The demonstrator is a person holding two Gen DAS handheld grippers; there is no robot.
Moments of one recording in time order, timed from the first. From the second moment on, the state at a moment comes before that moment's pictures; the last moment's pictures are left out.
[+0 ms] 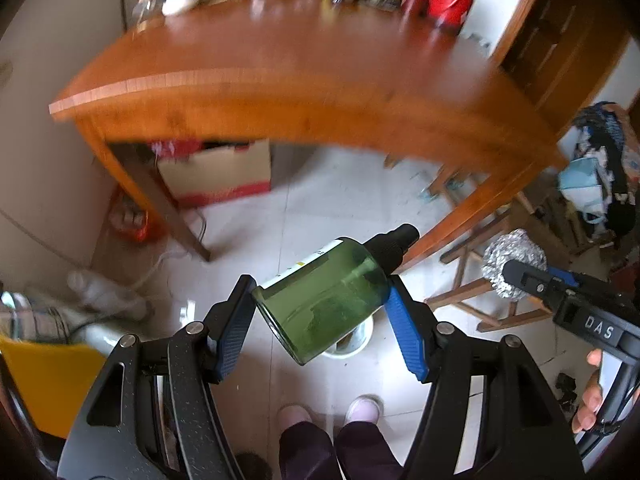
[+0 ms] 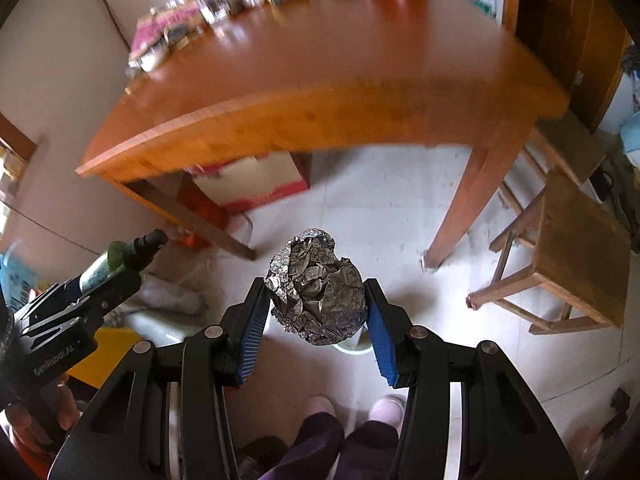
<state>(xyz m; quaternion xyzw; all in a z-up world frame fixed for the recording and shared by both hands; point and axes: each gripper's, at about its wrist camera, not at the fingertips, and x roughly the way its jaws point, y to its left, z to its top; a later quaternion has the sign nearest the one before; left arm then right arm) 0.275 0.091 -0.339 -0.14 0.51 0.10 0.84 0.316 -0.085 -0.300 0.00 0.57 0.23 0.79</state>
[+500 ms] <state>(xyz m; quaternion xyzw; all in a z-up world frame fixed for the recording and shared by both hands) 0.296 0.081 -0.453 -0.16 0.58 0.12 0.79 0.338 -0.076 -0.389 -0.04 0.64 0.26 0.72</state>
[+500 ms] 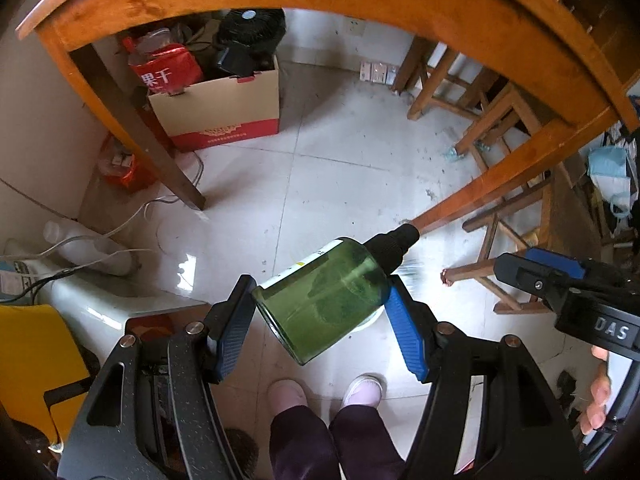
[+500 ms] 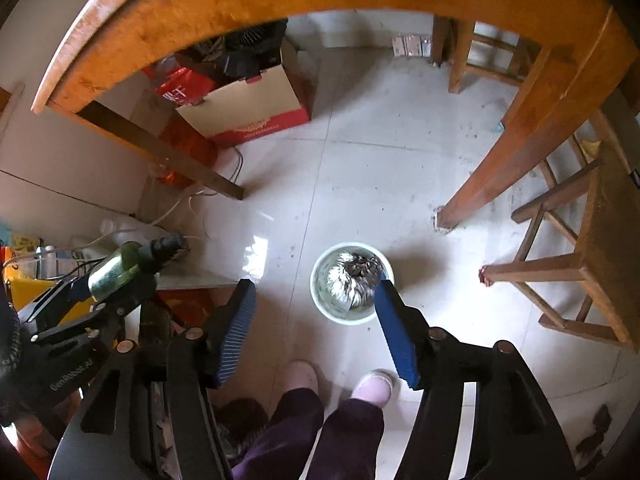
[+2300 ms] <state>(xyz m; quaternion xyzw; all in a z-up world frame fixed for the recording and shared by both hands) 0.226 0.066 -0.052 -0.06 0.33 0.02 0.94 0.240 -0.086 -0.024 -0.04 0.37 0.19 0.91</state>
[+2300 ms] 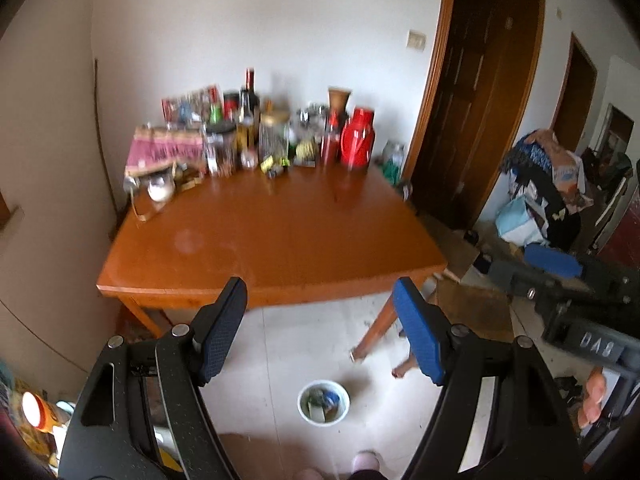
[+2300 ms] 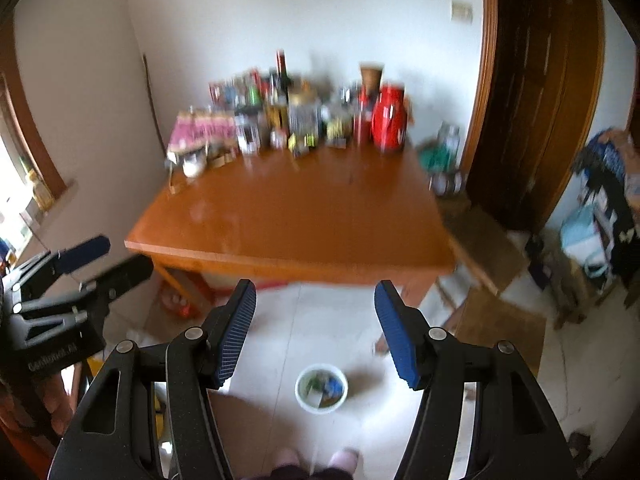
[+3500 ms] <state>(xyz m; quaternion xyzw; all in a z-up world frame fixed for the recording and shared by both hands) 0.425 0.065 0.012 -0.07 0.23 0.14 0.96 0.423 -0.106 0.042 -0.07 0.24 0.23 0.94</state>
